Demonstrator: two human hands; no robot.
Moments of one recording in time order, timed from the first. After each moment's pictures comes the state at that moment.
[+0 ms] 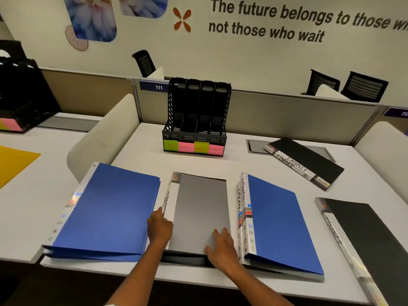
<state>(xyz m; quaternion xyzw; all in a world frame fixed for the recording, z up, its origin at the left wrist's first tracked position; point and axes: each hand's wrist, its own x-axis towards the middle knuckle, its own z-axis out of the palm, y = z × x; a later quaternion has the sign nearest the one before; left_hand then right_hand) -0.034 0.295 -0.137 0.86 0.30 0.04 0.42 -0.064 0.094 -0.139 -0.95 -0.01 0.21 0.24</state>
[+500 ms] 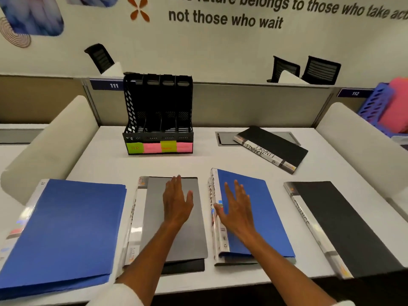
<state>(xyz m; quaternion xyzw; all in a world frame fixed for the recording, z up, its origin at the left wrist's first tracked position) 0.042 0.174 -0.096 0.92 0.06 0.09 0.38 0.012 -0.019 -0.094 -0.98 -0.02 -0.04 0.20</state>
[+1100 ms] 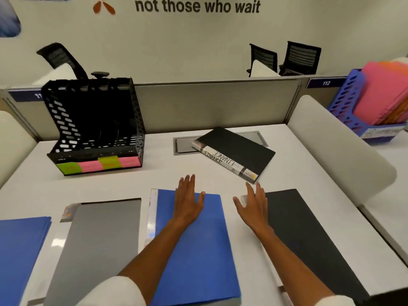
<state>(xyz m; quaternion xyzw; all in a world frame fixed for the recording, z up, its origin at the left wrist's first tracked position) 0.146 -0.063 -0.094 0.92 -0.06 0.02 0.38 0.125 -0.282 -0.123 -0.95 0.15 -0.03 0.27</state>
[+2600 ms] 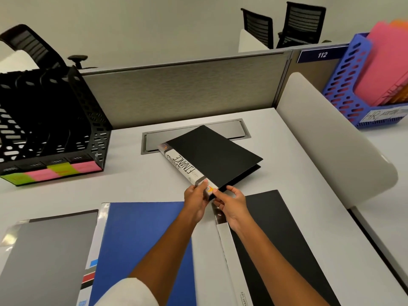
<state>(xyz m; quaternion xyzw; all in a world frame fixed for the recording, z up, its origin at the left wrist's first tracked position) 0.212 -0.237 -0.104 0.45 0.25 -0.15 0.84 0.182 -0.344 -0.118 -0.51 0.33 0.07 0.79</state>
